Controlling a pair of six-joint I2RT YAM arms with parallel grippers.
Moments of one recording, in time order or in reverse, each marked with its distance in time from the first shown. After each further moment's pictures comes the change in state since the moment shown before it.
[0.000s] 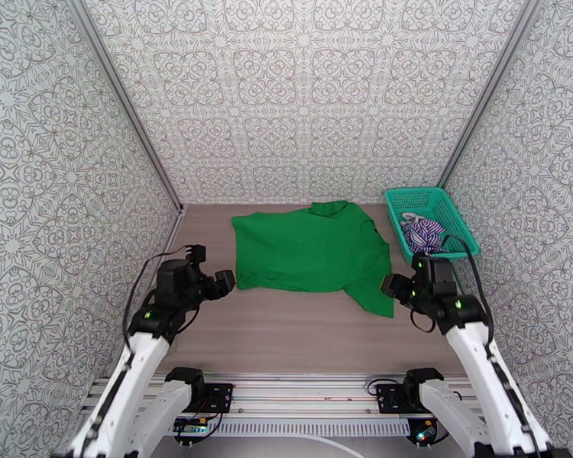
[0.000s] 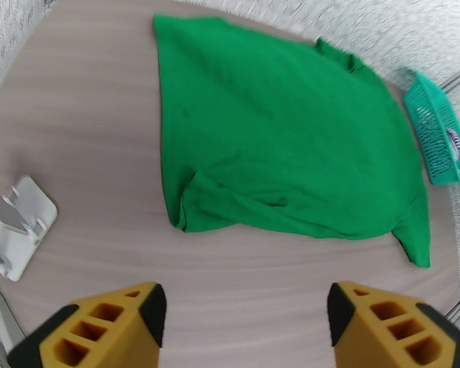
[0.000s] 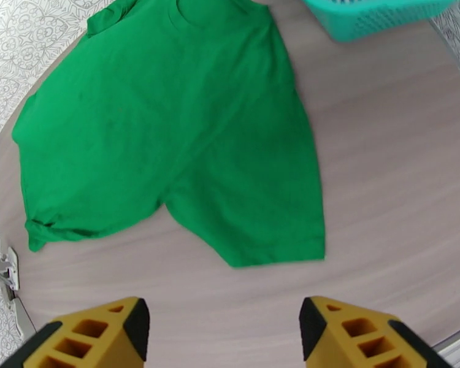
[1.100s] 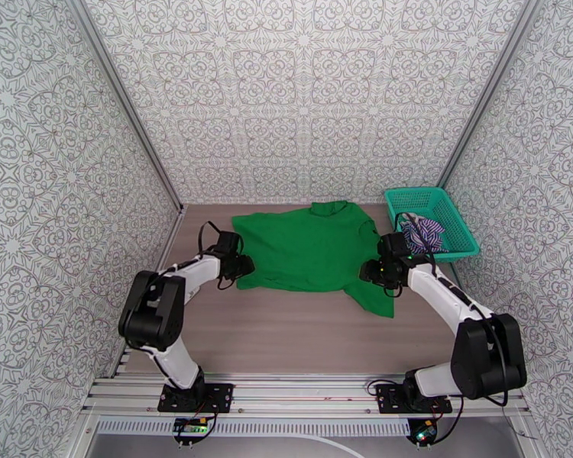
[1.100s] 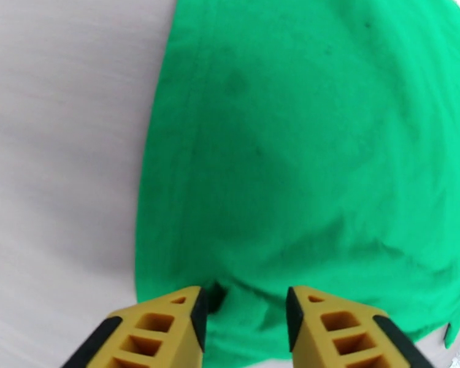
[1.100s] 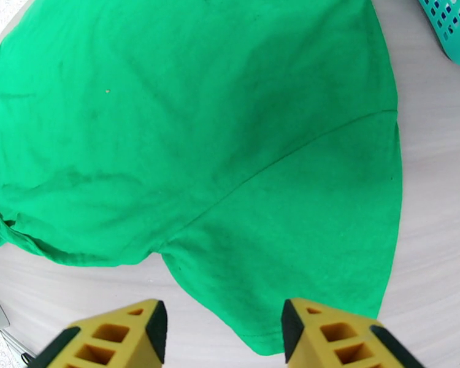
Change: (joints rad) left arm -0.060 0.856 0.281 0.233 -0.135 -0.199; right arm 0.093 0.474 0.061 0.241 -0.031 -0.064
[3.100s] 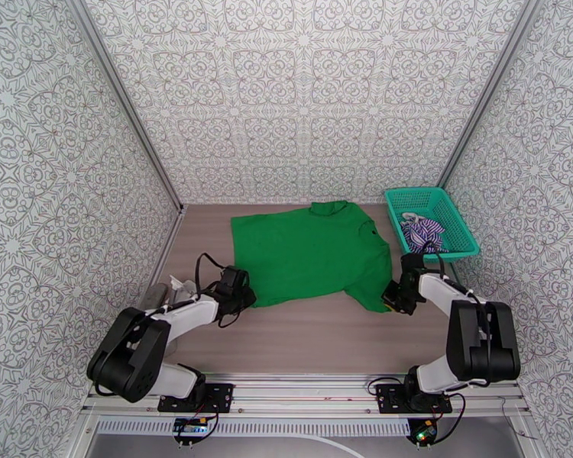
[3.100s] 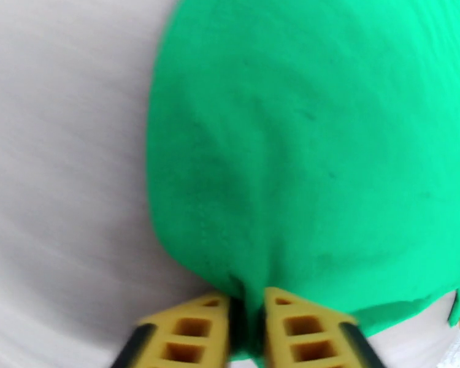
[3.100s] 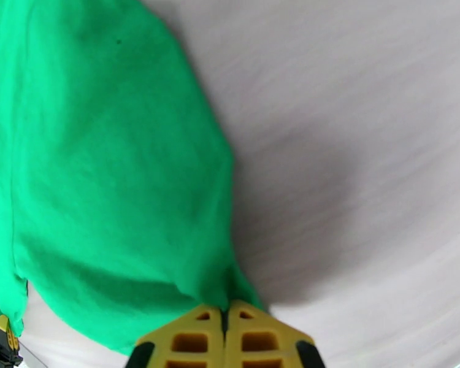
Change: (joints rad) left arm -0.204 -0.339 -0.459 0.200 -0.089 -0.311; right arm -0.241 0.035 -0.195 -0.023 -0.023 0.119
